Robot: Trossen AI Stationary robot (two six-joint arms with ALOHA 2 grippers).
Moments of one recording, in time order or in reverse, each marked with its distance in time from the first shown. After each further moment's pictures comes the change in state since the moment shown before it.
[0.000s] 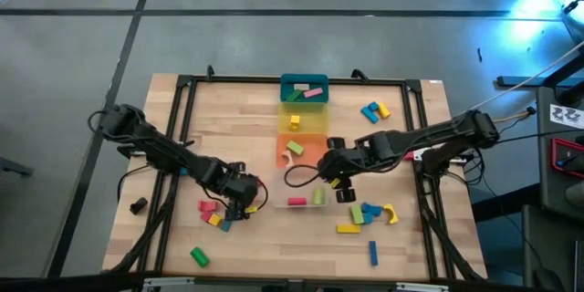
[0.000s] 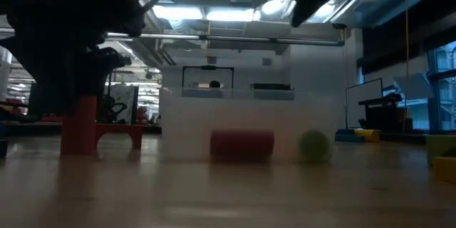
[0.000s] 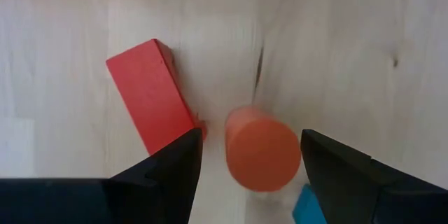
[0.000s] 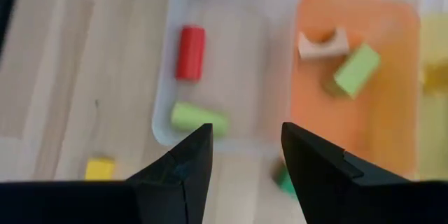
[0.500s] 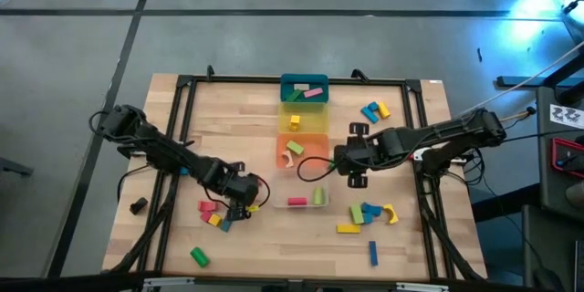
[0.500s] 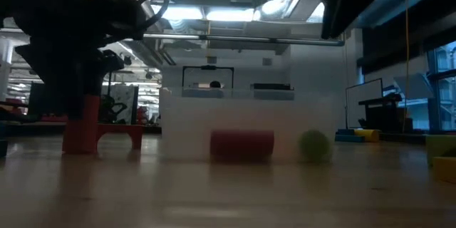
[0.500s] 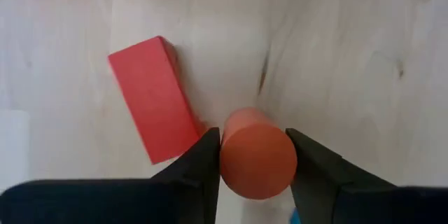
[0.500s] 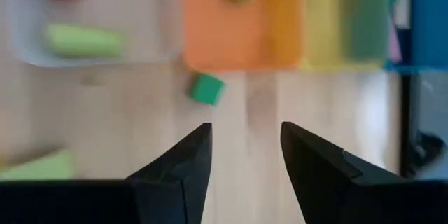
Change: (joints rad) left arm 0.003 0.012 0.000 0.009 0.004 -0.050; right arm 0.000 -0.064 -0.026 -0.290 0.289 0.134
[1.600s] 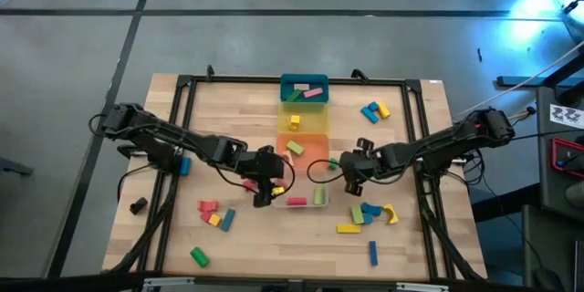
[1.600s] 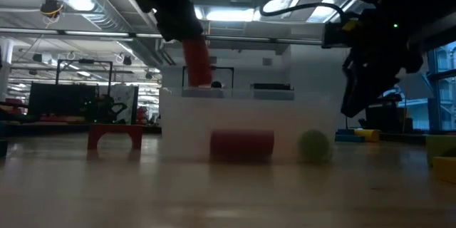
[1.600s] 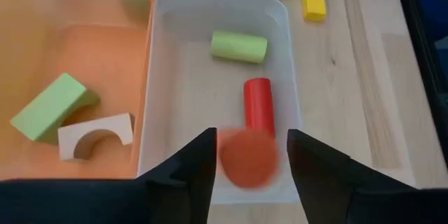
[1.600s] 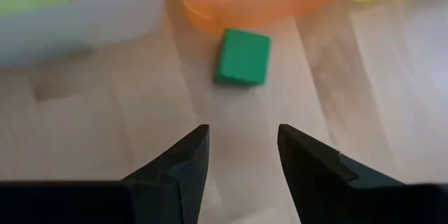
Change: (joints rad) left arm 0.189 -0.009 0.200 0.216 0.056 0.247; right arm 0.000 -0.089 -0.583 0.592 -0.048 0.258
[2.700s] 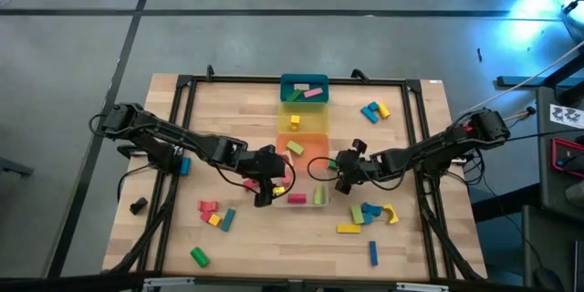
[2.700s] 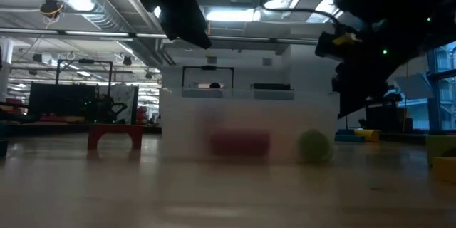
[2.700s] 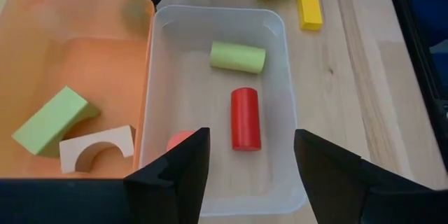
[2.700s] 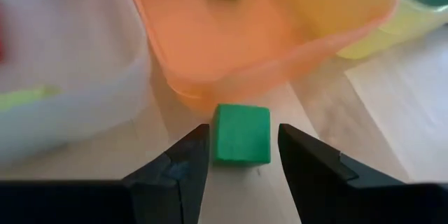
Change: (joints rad) left arm 0.005 0.001 -0.001 0.030 0.001 0.021; right arm 0.000 0.054 -0.182 0.483 0.159 0.006
